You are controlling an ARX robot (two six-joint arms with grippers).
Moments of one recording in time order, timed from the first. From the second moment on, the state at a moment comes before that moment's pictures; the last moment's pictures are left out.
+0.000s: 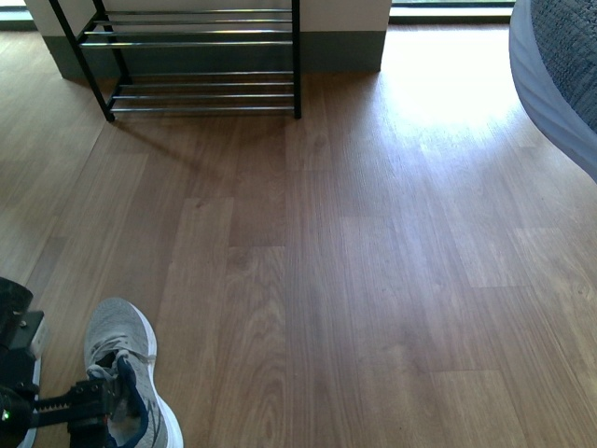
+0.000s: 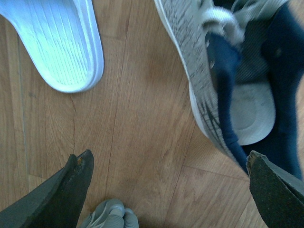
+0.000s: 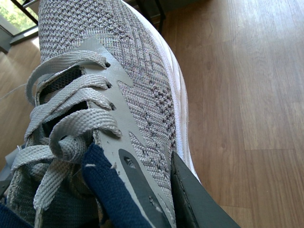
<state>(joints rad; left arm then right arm) -0.06 2.43 0.63 0.43 -0.13 -0.25 -0.22 1.18 0.38 0.37 -0.55 0.17</state>
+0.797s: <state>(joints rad) -0.02 2.74 0.91 0.41 -0.16 -0.24 -0.22 1.18 0.38 0.37 -0.55 0.17</state>
